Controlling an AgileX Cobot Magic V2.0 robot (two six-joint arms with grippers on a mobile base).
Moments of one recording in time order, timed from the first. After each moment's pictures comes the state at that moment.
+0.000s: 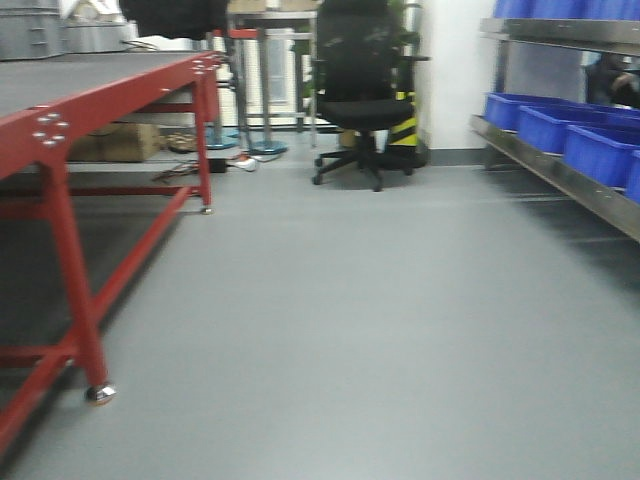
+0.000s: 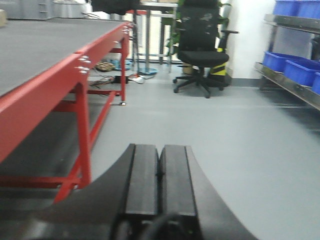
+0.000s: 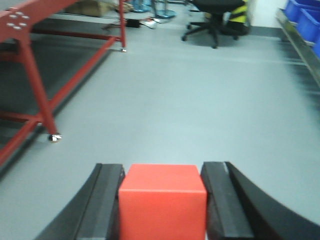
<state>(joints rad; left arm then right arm) -0.07 -0.01 0.03 -0.10 0.03 0.06 0.27 0.32 -0.56 -0.16 0.57 0.20</state>
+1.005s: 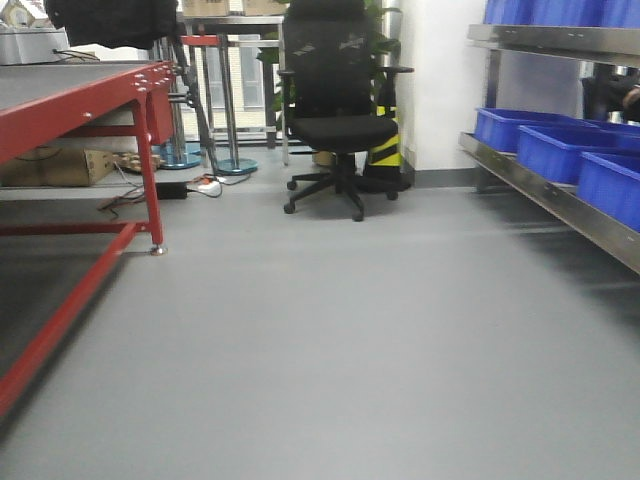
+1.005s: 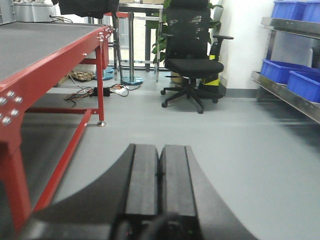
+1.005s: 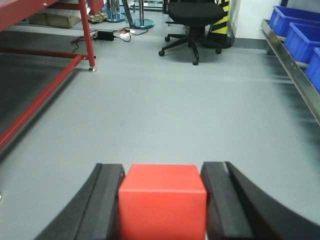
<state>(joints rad) -0.07 -0.01 0.03 -0.10 0.03 0.06 0.27 0.32 -0.56 -0.16 0.57 0.20</state>
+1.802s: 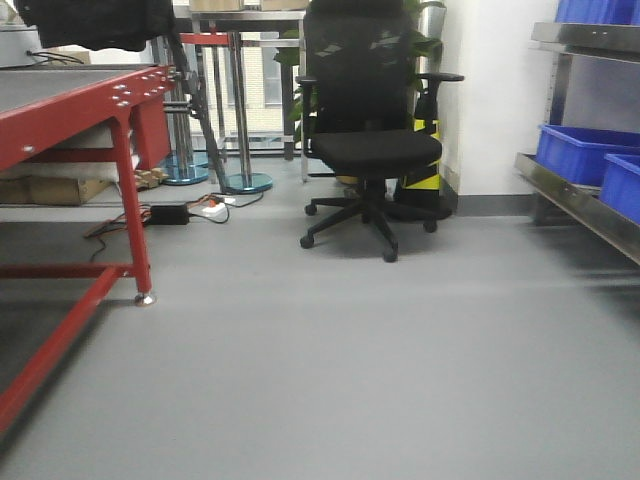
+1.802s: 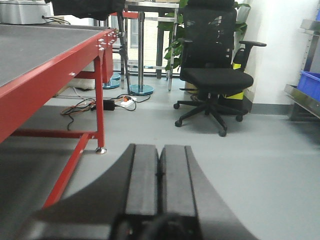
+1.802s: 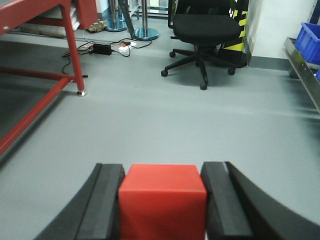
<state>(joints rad) -0.07 -0.01 0.03 -0.10 0.03 0.06 0.27 0.32 -0.56 -0.16 0.57 0.20</state>
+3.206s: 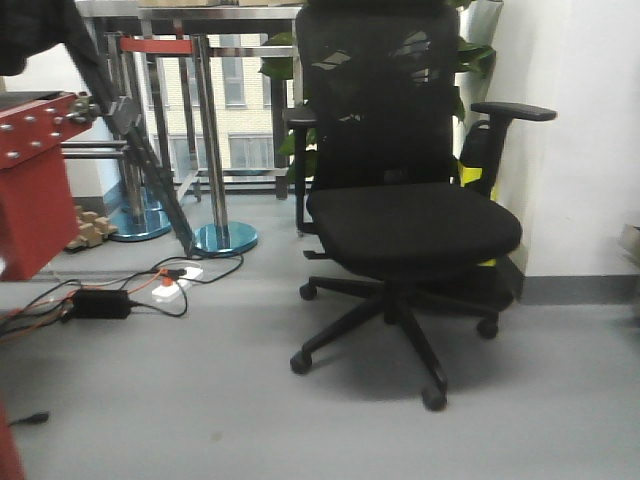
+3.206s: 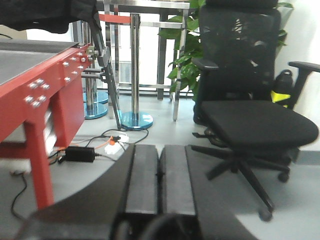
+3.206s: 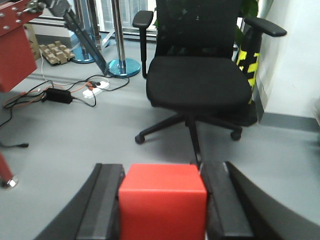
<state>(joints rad) -0.07 -0.01 0.03 -0.10 0.03 0.06 0.27 0.32 -0.56 -0.16 0.57 0.20</state>
